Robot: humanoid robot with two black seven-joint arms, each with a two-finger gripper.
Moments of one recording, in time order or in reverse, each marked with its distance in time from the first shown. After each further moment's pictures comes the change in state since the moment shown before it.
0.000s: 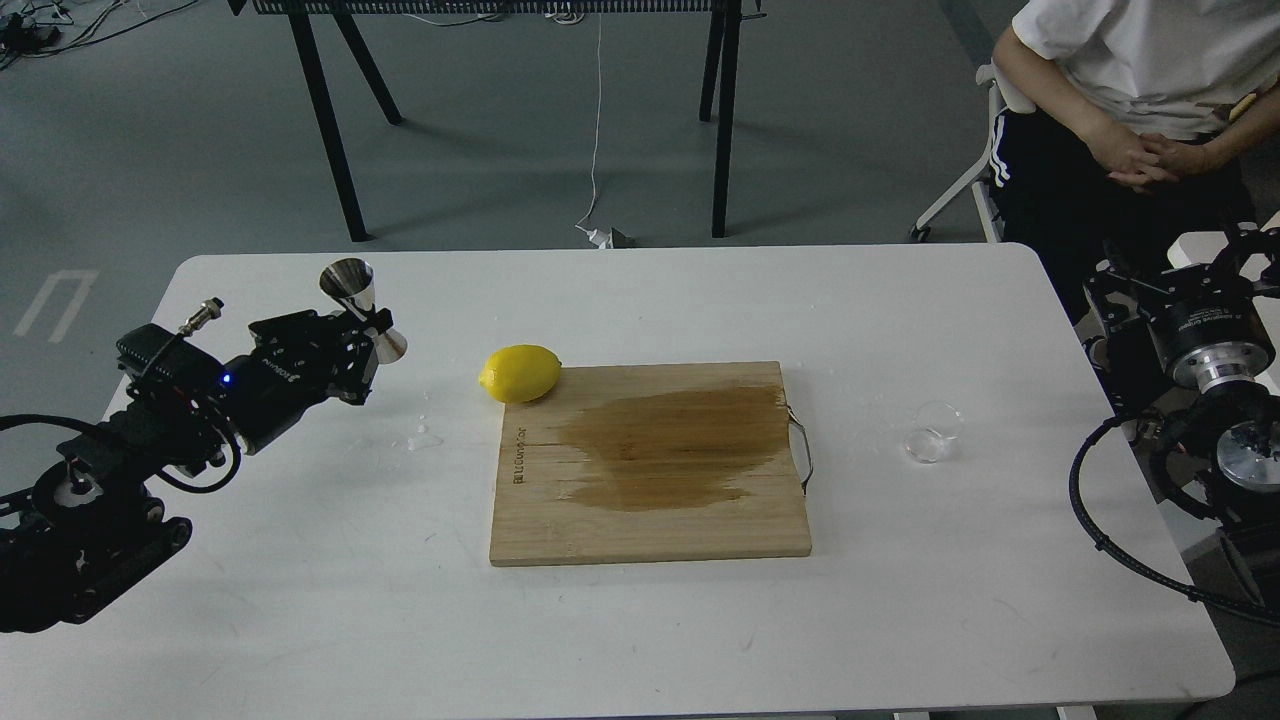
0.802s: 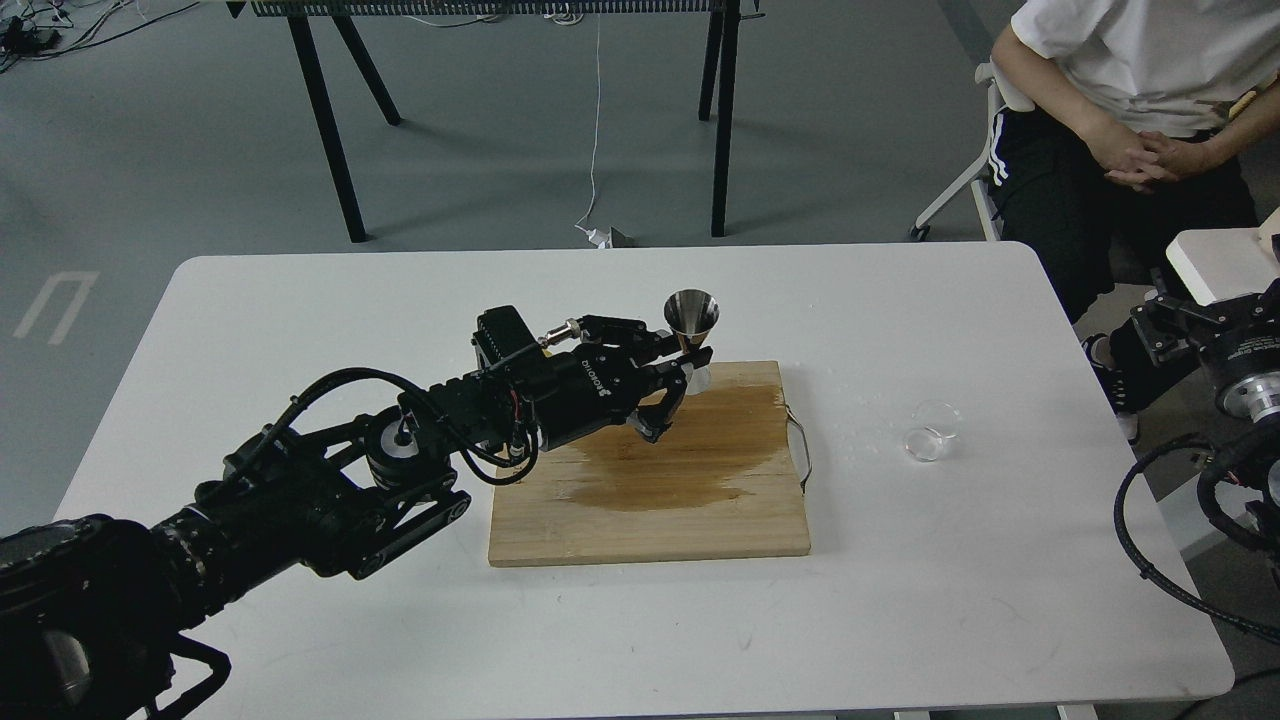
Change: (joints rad) left arm -0.154 -0.551 0.175 0.220 0.251 -0.066 0.014; right arm -0.061 -0.060 0.012 0.001 0.001 0.000 0.000
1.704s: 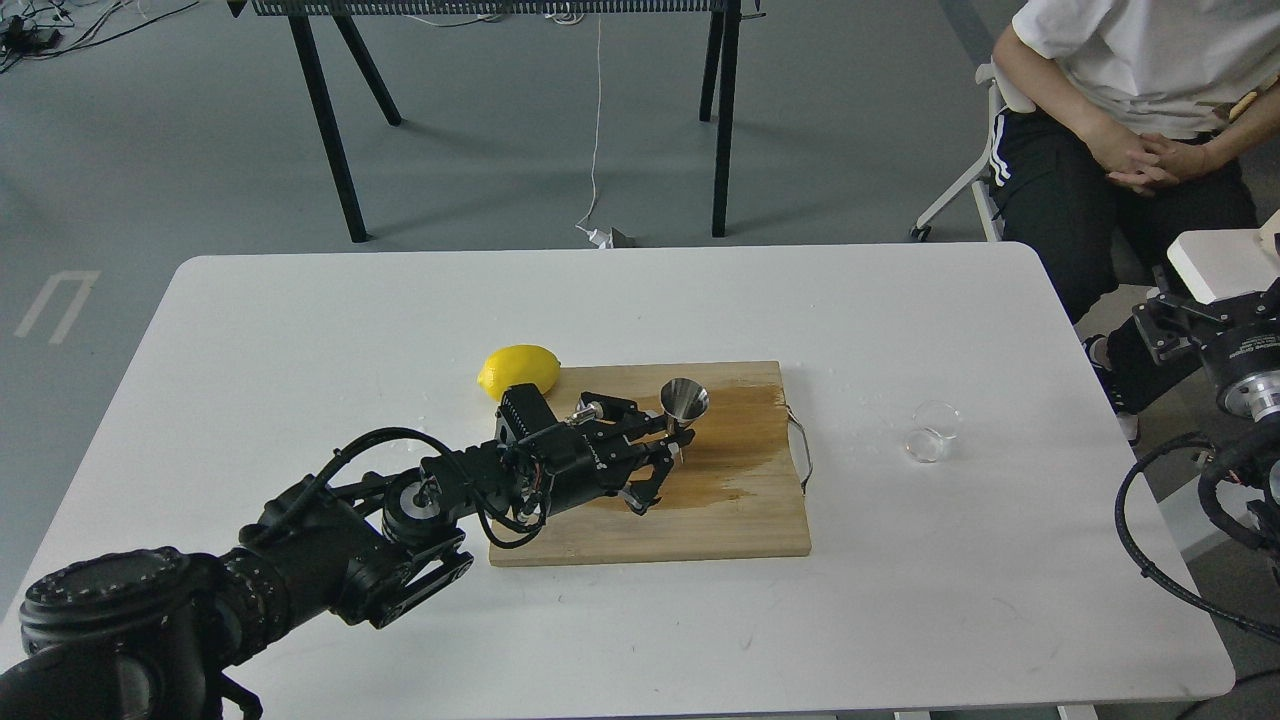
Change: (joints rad) left arm 0.048 -0.080 0.106 0.185 0.000 0.058 0.007; right arm 0.000 0.004 0.002 0.003 0.000 0.000 0.000
